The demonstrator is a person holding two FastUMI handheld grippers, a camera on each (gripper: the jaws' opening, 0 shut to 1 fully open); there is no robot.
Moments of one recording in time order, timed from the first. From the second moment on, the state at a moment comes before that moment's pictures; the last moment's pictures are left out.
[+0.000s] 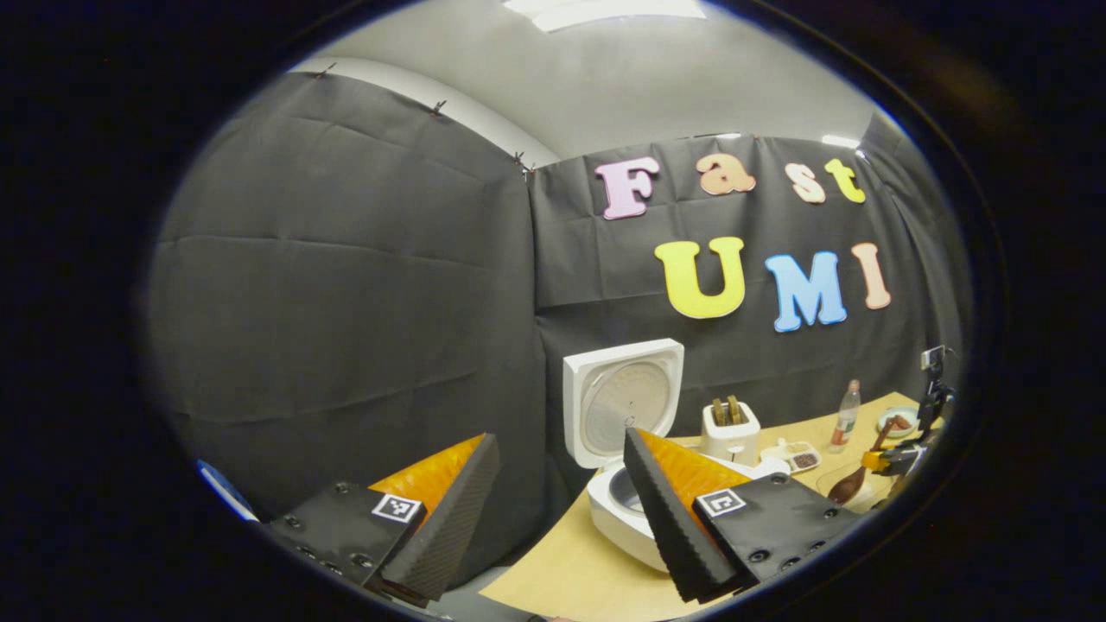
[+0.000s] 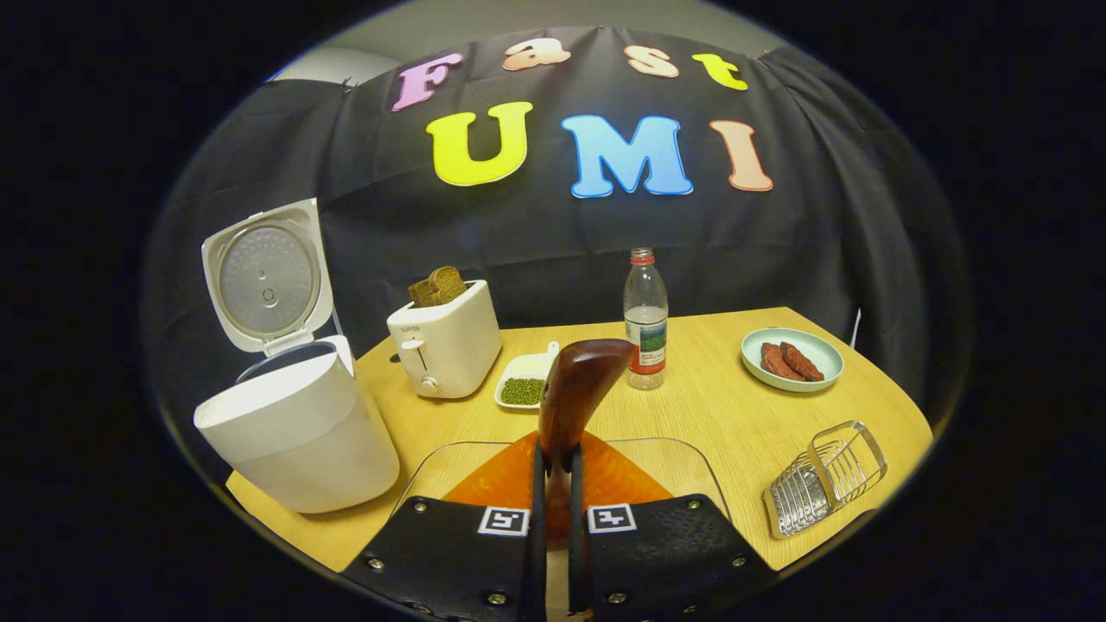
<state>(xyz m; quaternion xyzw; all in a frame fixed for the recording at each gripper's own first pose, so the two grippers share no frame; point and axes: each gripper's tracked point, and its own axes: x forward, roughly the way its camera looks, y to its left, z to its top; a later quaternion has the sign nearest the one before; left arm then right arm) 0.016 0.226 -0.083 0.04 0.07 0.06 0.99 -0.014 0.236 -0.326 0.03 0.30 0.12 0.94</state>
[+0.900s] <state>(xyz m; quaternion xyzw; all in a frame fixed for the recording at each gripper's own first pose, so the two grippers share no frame) 0.017 0.199 -0.082 0.03 0.07 0.05 1.00 -0.045 0.250 -0.335 0.29 0.41 0.12 0.85</state>
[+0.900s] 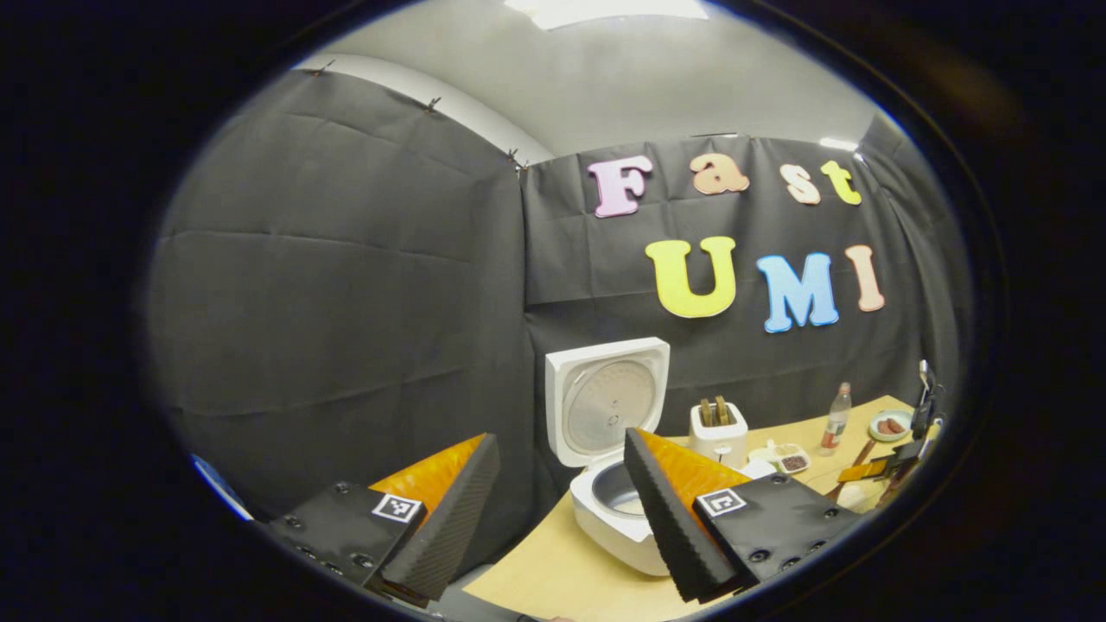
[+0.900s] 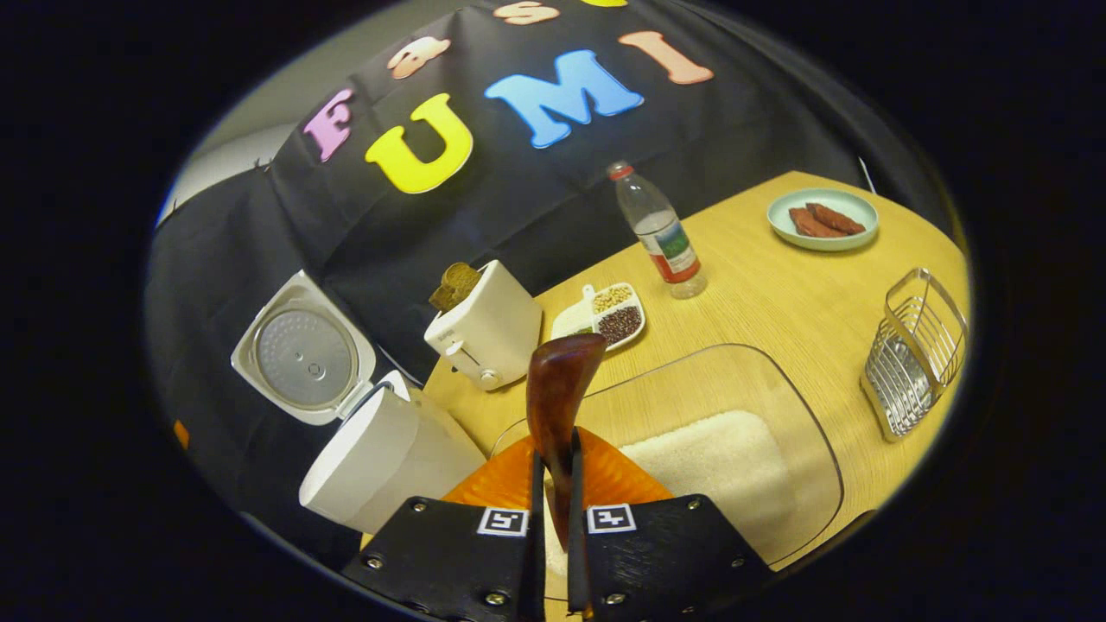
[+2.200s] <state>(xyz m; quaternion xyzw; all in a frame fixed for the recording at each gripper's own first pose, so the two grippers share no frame) -0.003 0.208 -0.079 0.00 0.05 0.06 1.00 0.016 0.270 -0.200 0.52 0.35 0.17 0.76</state>
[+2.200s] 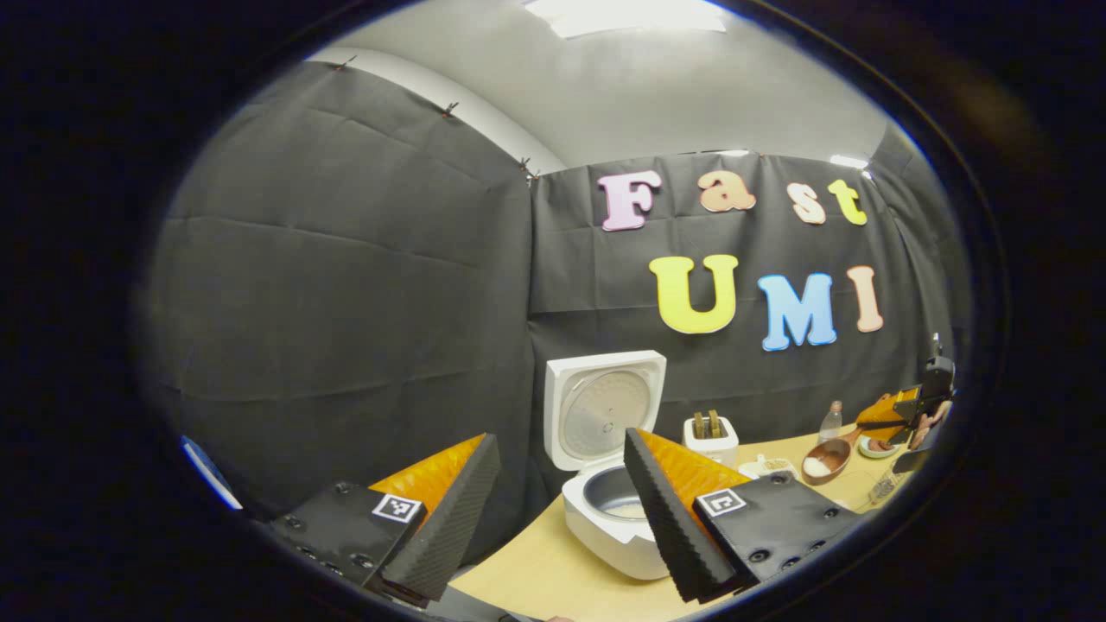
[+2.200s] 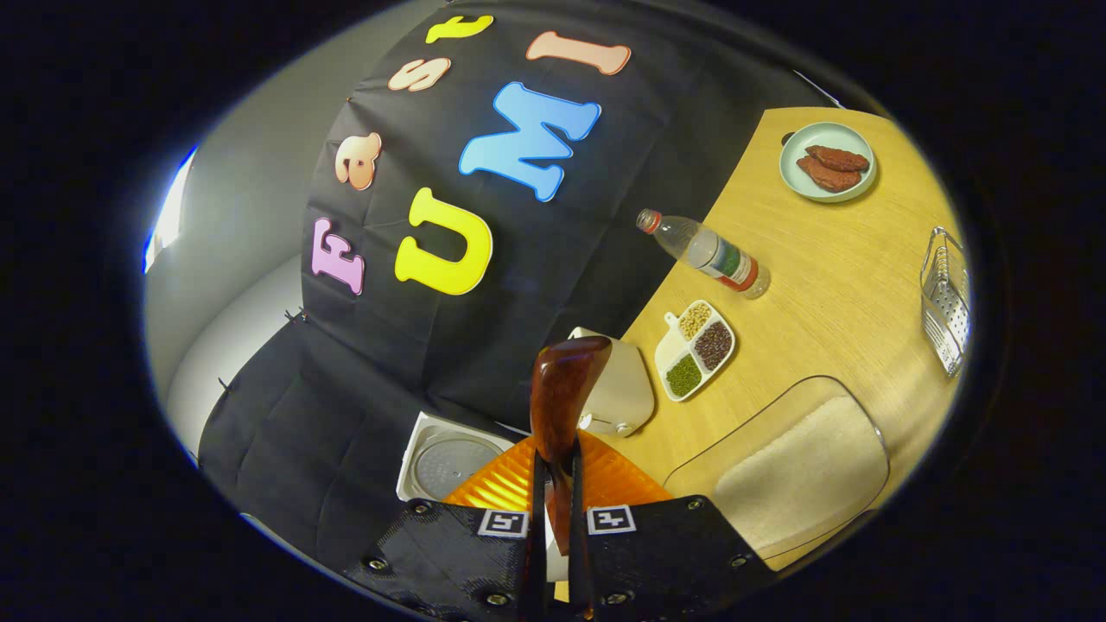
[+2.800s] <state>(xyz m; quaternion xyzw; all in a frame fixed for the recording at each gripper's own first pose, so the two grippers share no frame) -0.046 0.282 -0.099 -0.01 0.07 0.14 0.99 0.027 0.385 -0.176 0.52 0.37 0.23 0.73</state>
